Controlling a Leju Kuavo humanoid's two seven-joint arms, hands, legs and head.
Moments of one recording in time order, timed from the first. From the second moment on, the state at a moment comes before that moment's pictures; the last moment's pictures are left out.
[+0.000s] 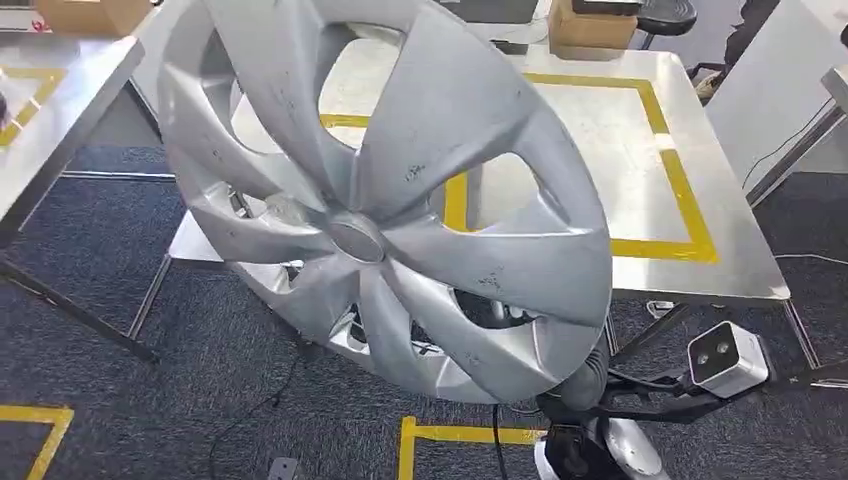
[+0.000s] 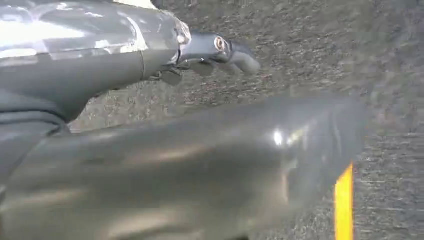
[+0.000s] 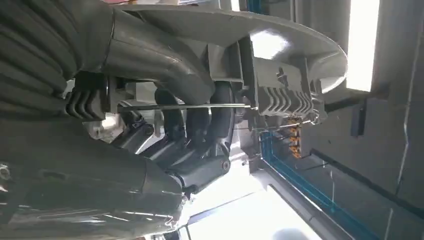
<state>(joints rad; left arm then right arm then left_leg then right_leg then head) -0.11 -0.02 -0.87 -0.19 0.70 0.16 -0.09 -0.14 -0.18 0.63 -1.93 -0.78 0.27 -0.46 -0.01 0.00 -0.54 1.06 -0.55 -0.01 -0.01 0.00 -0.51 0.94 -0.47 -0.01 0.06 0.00</state>
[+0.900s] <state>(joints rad) -0.11 -0.02 -0.87 -0.19 0.70 0.15 -0.09 -0.13 -0.18 0.62 -1.92 -0.78 0.27 -0.47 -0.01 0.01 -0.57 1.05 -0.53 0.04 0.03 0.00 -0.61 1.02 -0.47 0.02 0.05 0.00</state>
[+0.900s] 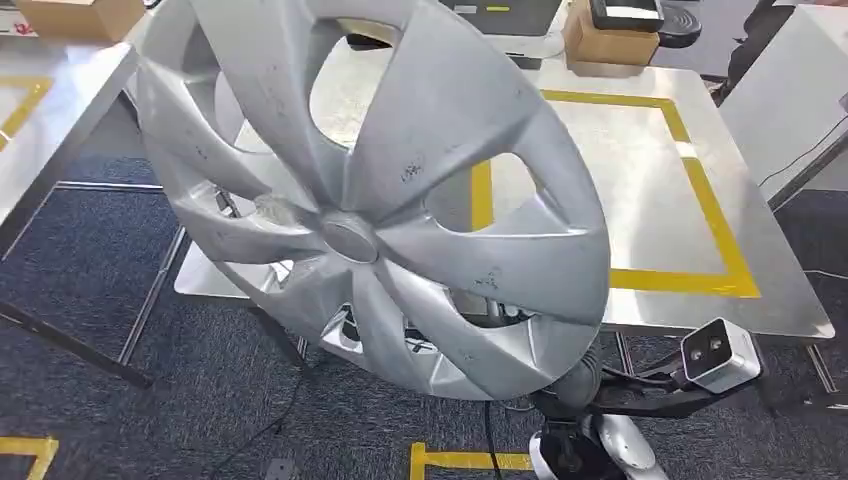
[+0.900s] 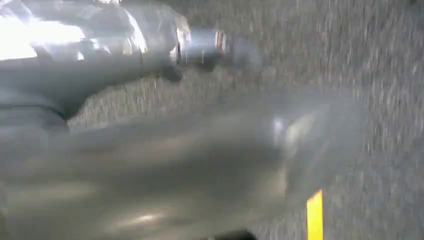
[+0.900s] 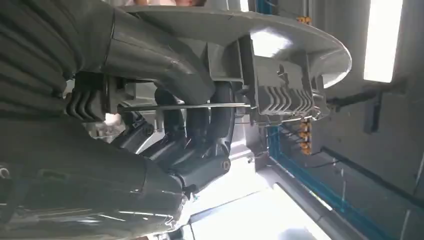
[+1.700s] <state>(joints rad) -0.11 -0.01 -0.87 -0.19 0.71 0.15 -0.12 -0.16 -0.22 0.55 -1.98 -0.65 -0.01 -0.39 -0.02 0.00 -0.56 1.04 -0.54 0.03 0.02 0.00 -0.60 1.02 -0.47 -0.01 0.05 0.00</state>
